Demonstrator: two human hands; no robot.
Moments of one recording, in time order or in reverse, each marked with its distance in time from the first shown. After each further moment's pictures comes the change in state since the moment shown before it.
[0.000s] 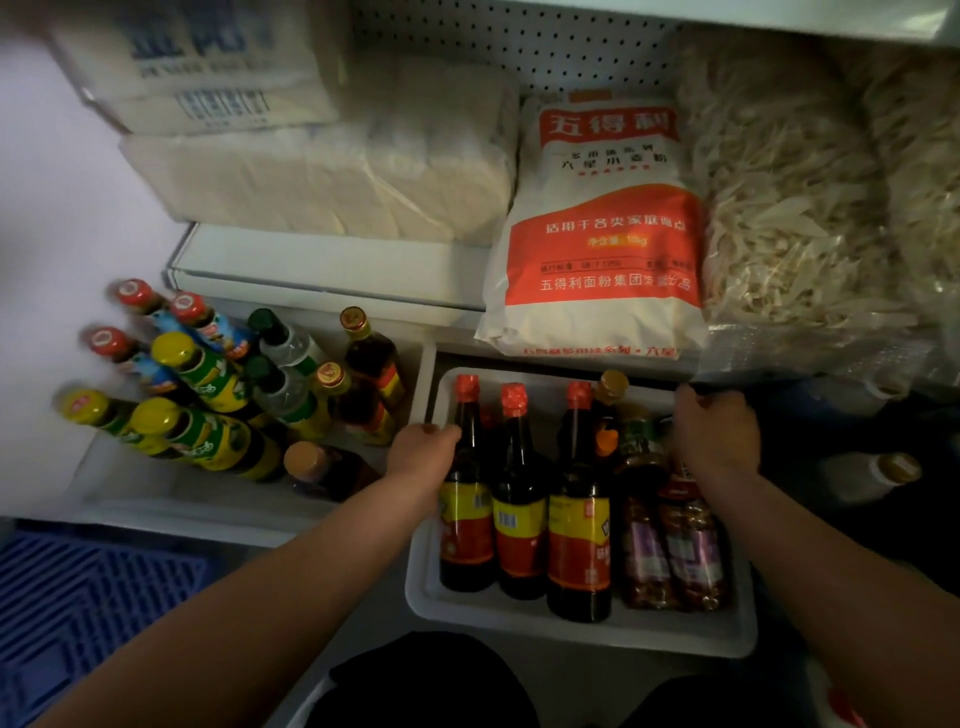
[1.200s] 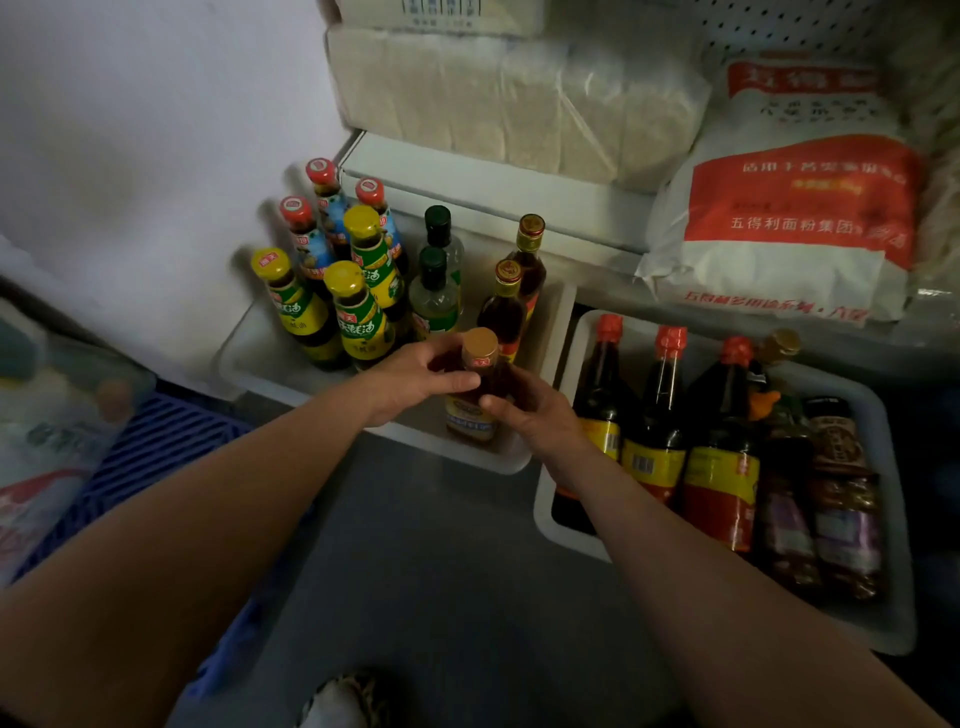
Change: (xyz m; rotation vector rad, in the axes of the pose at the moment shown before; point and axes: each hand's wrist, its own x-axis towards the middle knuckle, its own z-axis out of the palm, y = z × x) left_hand 0.056 -0.089 -0.186 0.105 -0.441 0.431; right_hand -0.219 -0.077 0.216 0.535 -0.910 -0.365
